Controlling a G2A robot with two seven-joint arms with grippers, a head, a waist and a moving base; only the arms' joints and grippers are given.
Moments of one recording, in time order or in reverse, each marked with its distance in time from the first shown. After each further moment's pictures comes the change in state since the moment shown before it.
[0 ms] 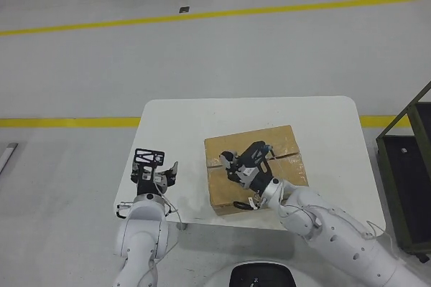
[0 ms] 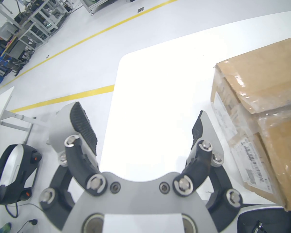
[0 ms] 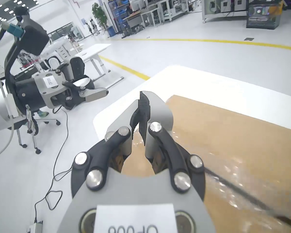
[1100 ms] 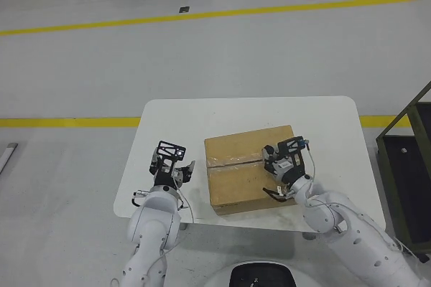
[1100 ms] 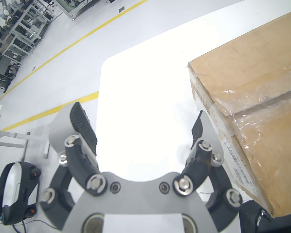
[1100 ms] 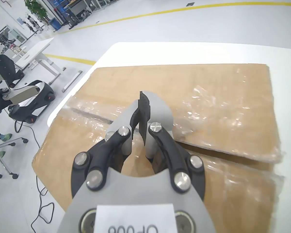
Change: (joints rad) left arm -0.097 -0.011 0.096 0.094 -0.019 -0.108 -0.002; right arm -0.202 0.026 0.301 -0.066 -0.032 0.175 0.155
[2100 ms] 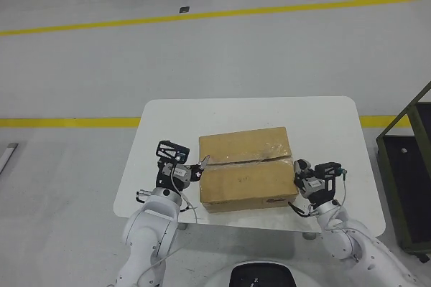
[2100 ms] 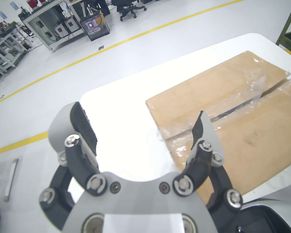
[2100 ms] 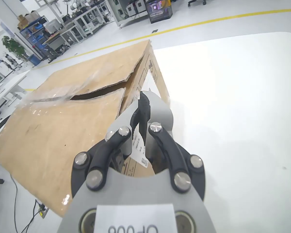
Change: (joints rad) left arm 0.041 0.004 -0.019 -0.085 -0.165 -0.071 0.177; right arm -0.202 -0.012 0.096 0.088 -0.078 -0.050 -0.379
